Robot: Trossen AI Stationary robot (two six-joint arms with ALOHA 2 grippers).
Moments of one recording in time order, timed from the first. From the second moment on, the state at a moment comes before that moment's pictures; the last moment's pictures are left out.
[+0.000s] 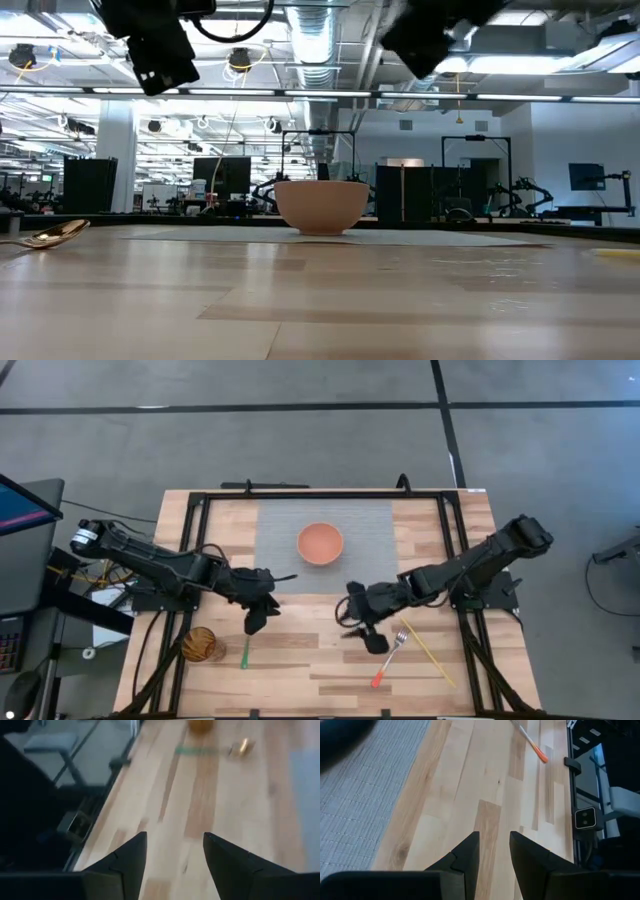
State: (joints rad) left arm -0.30 1.17 0.80 -0.39 -0.01 -0.53; right arm 0.38 1.33 0.90 -0.08 -0.02 0.21
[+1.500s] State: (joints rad) left arm -0.30 1.17 0.80 -0.39 -0.05 -0.53; right arm 0.67 1.73 0.99 -0.56 0.05 0.12
